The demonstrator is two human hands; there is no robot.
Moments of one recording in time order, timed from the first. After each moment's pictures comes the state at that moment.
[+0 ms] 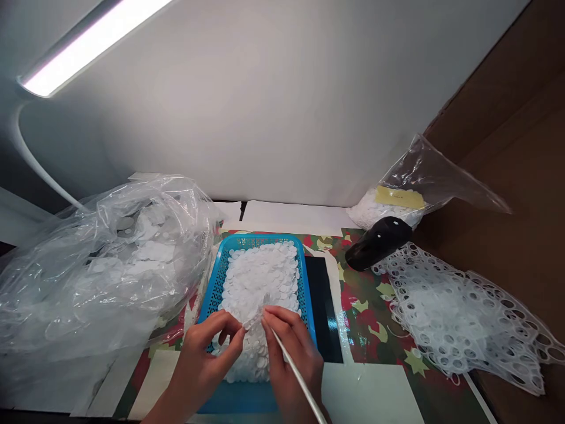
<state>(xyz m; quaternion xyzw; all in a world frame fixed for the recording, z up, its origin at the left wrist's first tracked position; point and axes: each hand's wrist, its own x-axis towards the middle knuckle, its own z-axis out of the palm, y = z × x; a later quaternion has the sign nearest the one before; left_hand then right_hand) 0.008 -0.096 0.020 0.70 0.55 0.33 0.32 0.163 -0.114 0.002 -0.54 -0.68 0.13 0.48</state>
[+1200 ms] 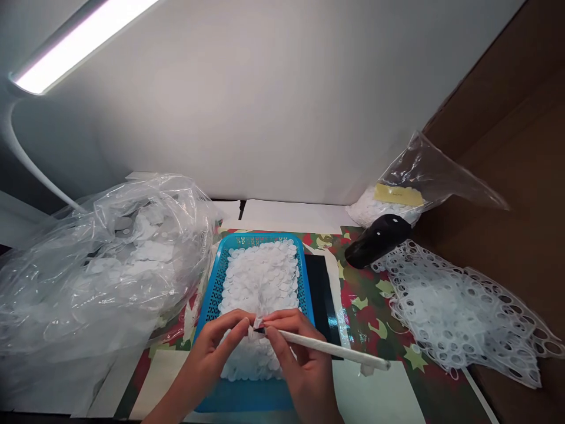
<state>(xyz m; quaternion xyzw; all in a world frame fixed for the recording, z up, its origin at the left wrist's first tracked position) 0.010 -0.093 0.019 0.56 0.50 0.35 0.56 0.173 -0.115 0.015 -0.47 -0.54 0.43 0.55</state>
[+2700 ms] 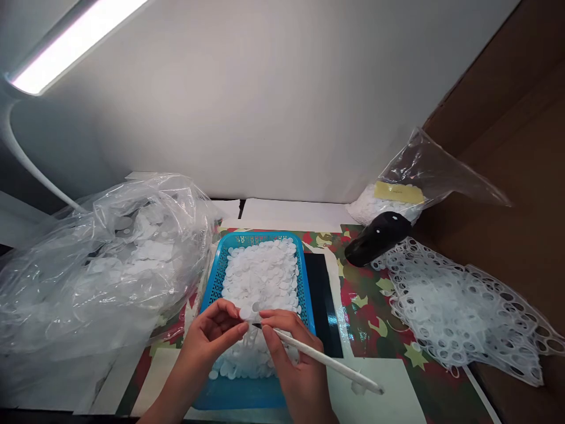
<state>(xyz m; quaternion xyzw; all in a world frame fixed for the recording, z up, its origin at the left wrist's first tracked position) 0.009 -0.090 0.011 0.33 0.47 0.47 0.67 0.171 -0.120 0.006 -0.51 -0.56 0.40 0.51</state>
